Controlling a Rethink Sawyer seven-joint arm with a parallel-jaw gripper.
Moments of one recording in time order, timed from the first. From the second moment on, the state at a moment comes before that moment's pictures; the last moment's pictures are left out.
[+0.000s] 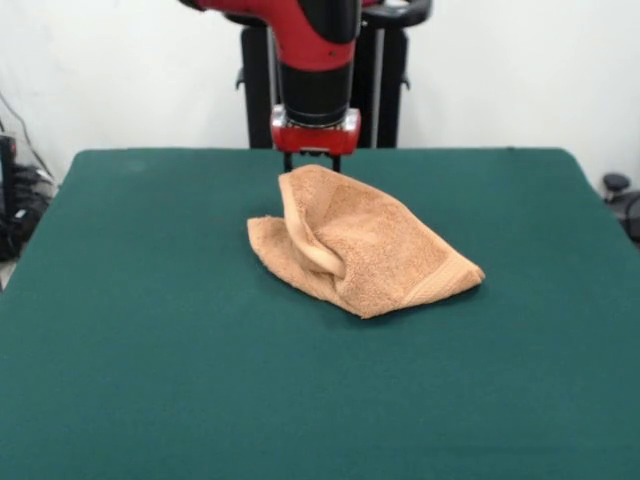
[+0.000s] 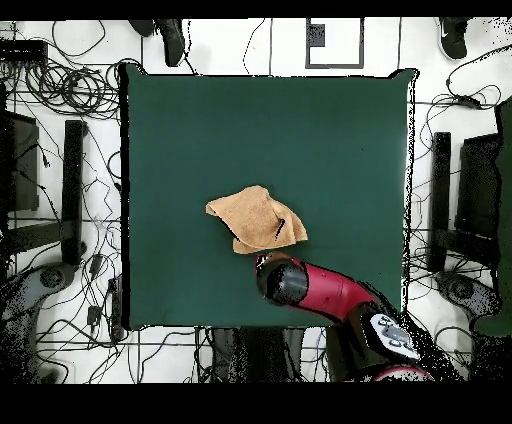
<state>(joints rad) -0.34 -0.56 -0.02 2.01 -0.11 0.22 1.57</state>
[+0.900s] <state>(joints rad) -0.26 -0.69 -0.03 2.01 -0.06 0.34 1.58</state>
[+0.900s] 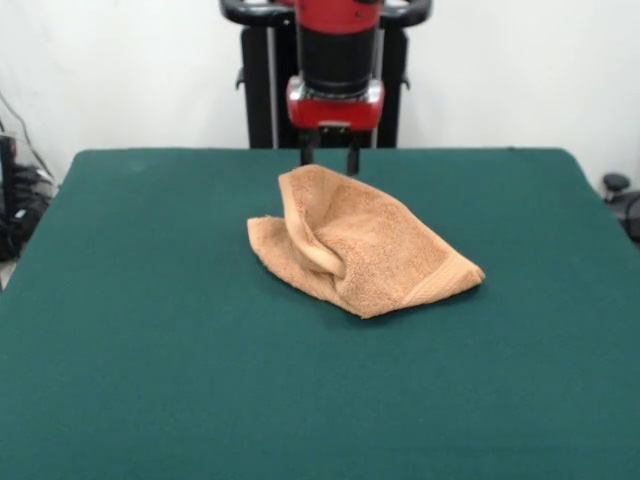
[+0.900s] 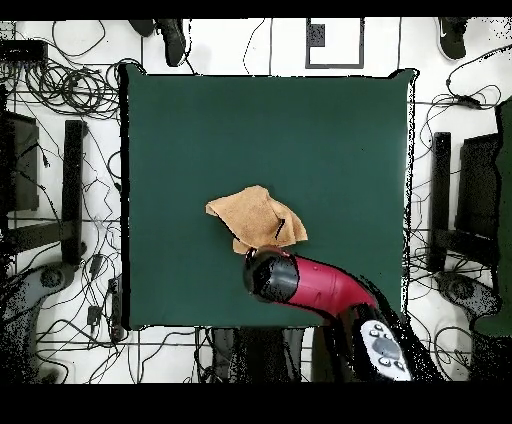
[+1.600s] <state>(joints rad) -0.16 -0.81 -0.15 2.10 0.22 0.42 1.76</state>
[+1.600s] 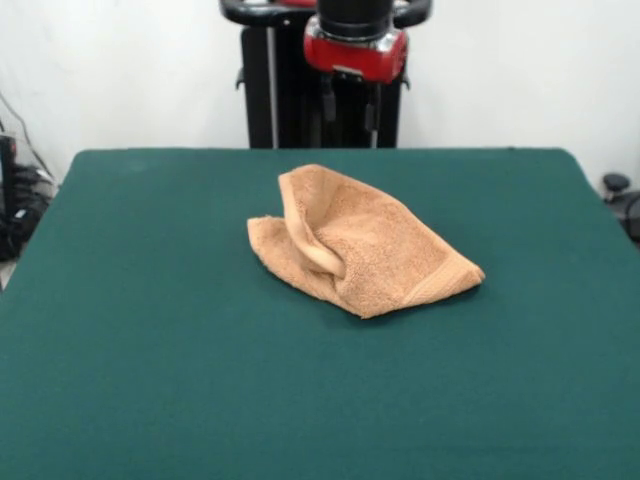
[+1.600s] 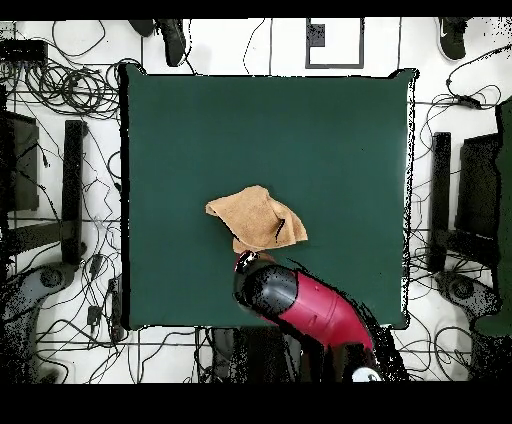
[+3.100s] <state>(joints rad) -0.34 -0.93 -0.13 2.35 0.16 -0.23 2.17</state>
